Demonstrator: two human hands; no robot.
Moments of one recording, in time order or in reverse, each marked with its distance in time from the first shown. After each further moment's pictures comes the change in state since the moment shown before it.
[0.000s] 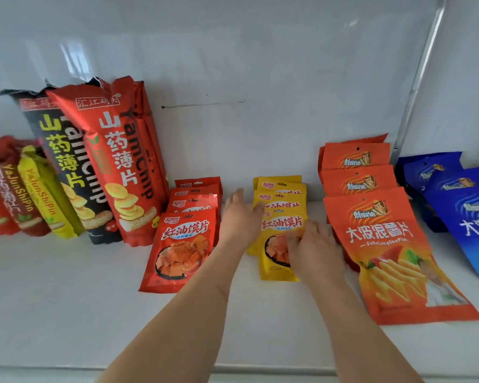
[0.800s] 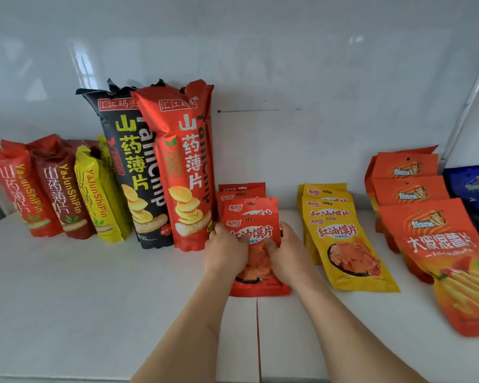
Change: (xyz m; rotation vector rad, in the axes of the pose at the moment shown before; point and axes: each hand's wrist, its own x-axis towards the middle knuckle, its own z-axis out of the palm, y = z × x) left_hand 0.003 -0.118 -0.100 0.099 0.005 -0.217; right_hand -0.021 -0.138 0.073 0.395 -0.151 -0.087
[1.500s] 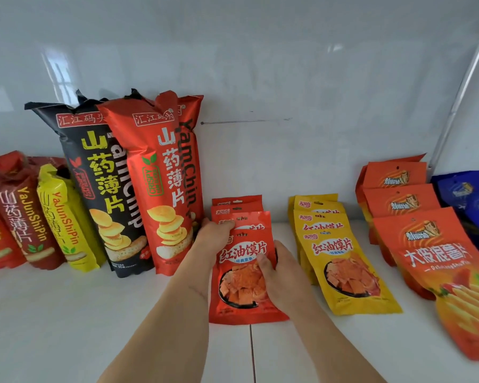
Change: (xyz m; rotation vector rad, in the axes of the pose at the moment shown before) left_hand 0.084 0.025 -0.003 -0.460 -0.213 -0.244; right_hand 0.007 0.015 0.011 -0.026 0.031 0.006
